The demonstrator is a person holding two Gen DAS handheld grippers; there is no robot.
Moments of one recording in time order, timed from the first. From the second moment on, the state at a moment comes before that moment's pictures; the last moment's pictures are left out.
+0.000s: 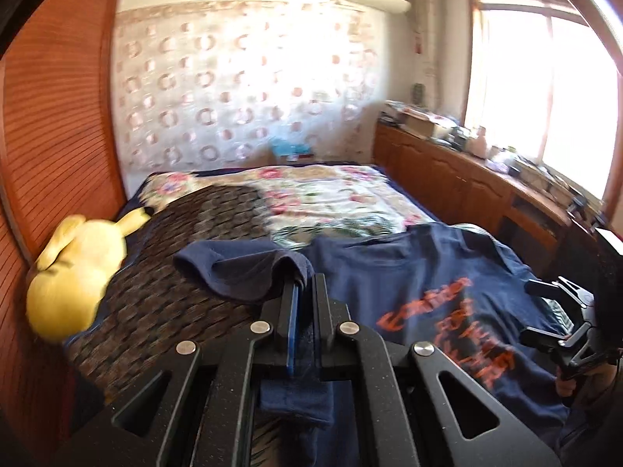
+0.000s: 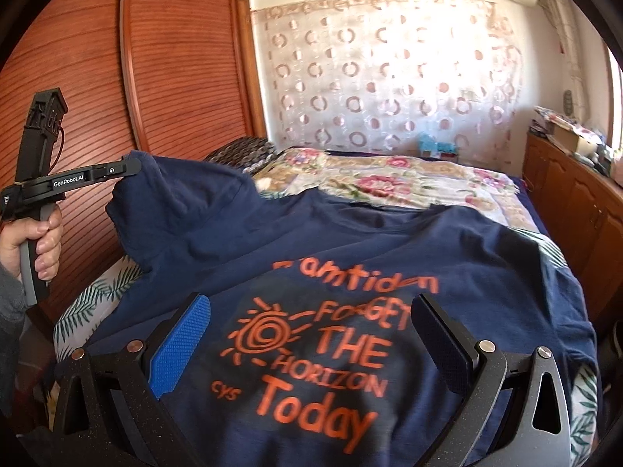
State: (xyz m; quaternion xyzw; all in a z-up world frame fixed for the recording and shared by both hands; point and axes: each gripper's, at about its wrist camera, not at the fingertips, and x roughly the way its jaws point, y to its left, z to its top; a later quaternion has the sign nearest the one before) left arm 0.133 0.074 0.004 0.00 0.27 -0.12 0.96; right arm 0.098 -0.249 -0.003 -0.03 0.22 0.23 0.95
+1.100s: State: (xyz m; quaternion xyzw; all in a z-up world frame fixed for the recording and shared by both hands) left arm 0.068 0.089 -0.024 -0.01 0.27 -0.08 0.96; right arm 0.155 -0.143 -0.023 -0.06 0.32 0.33 0.88
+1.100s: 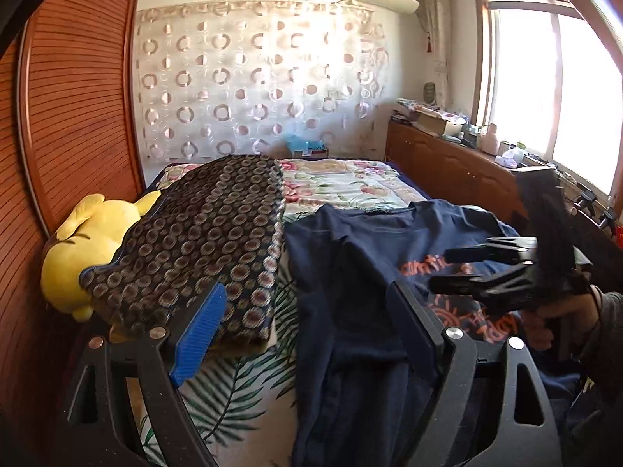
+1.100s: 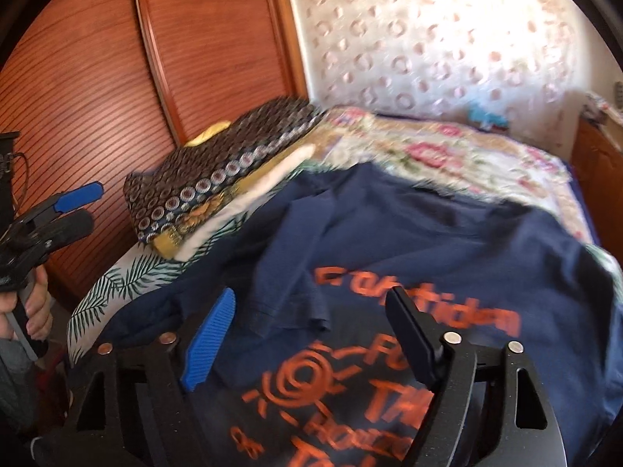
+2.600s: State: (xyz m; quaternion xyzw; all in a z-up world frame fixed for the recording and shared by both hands) left arm 0.060 0.071 -0.065 0.00 0.31 -0.09 0.95; right arm 0.263 -0.104 -0.010 -0.12 0.35 0.32 0.87
